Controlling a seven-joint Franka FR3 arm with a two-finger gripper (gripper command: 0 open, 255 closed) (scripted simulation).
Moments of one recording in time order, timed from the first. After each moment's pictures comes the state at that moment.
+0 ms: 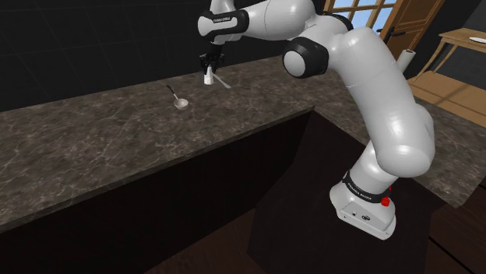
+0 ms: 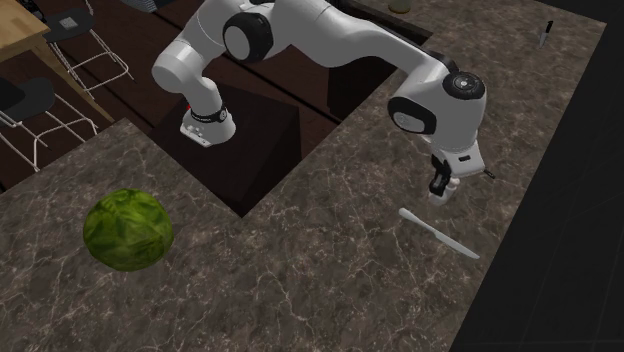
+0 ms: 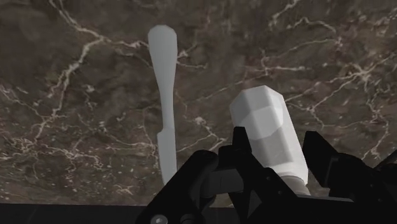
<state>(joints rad) 0.10 0.86 -0.34 -1.05 0.40 2.12 -0.01</state>
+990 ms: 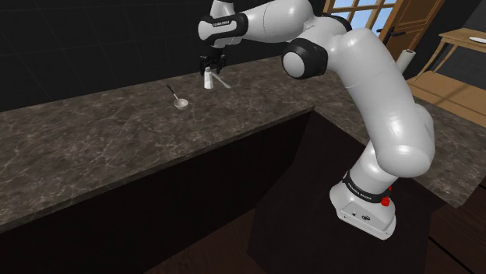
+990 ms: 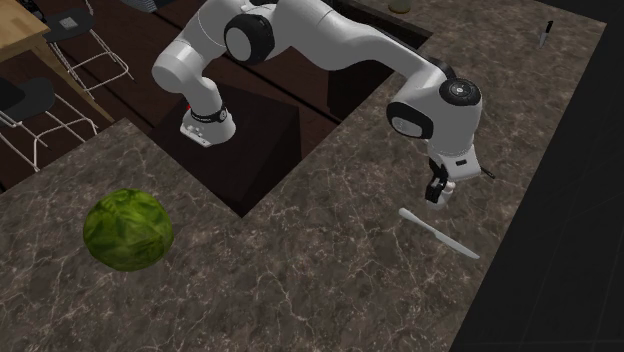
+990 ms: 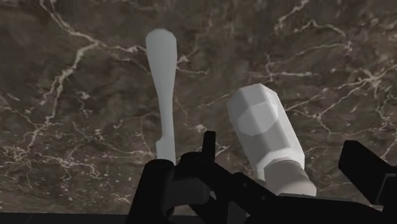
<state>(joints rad) 0.10 0.87 -0.33 -1.07 0.40 2.15 -0.02</state>
